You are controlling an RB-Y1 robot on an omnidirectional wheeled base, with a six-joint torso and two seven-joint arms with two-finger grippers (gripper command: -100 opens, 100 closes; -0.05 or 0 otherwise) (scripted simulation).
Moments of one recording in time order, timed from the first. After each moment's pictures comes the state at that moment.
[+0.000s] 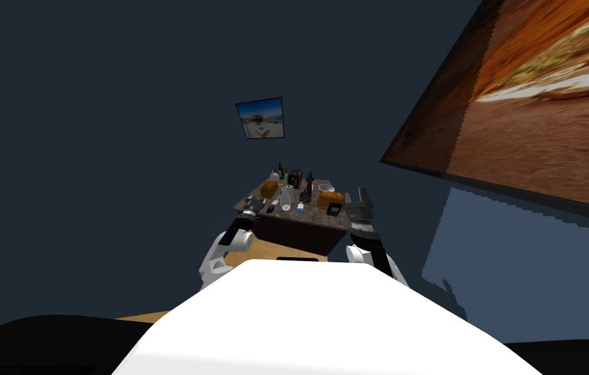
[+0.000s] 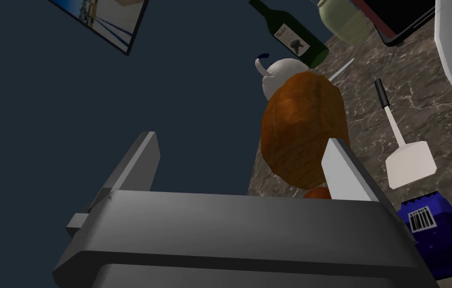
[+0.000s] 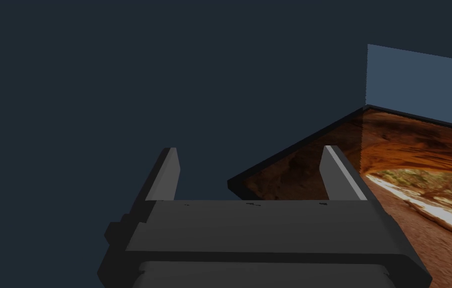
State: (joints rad) left arm 0.32 0.19 0.02 -2.25 0.06 0.26 0.76; right arm 0.48 -0.05 0.00 -2.24 0.06 -0.47 -0.14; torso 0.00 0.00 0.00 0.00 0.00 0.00
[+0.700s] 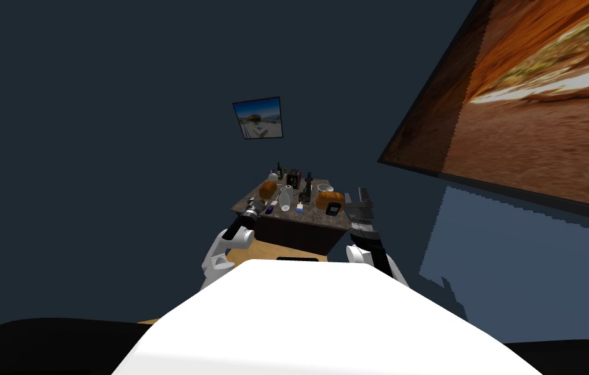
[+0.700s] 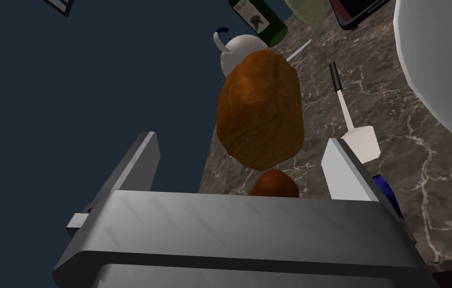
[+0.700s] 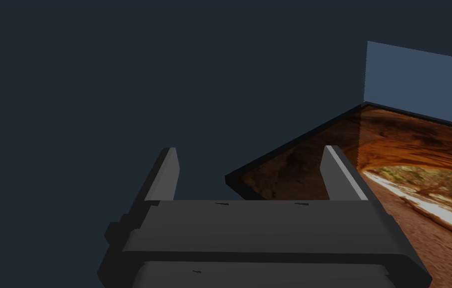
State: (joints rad) left arm 0.28 0.20 0.02 -2.24 0.07 0.44 0.88; right arm 0.48 -0.05 0.00 -2.24 0.06 -0.47 -0.14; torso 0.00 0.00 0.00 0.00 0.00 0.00
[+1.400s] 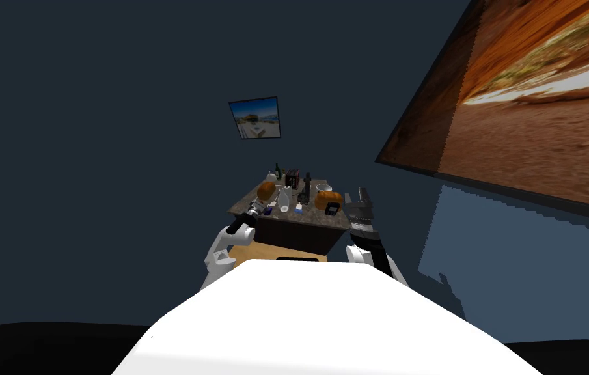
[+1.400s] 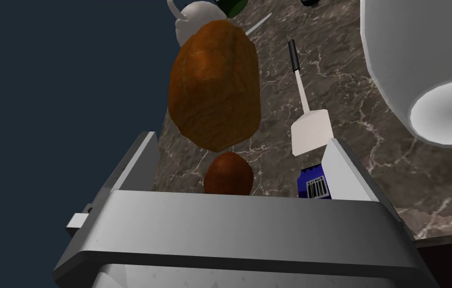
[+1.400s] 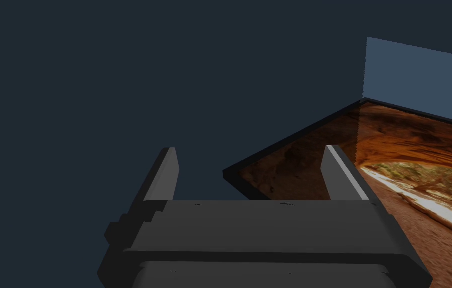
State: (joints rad) left arm 0.24 0.22 0.02 -2.22 0.08 0.62 1.00; right arm 0.48 -0.05 0.00 -2.24 0.06 -0.47 -0.14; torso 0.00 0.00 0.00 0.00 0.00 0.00
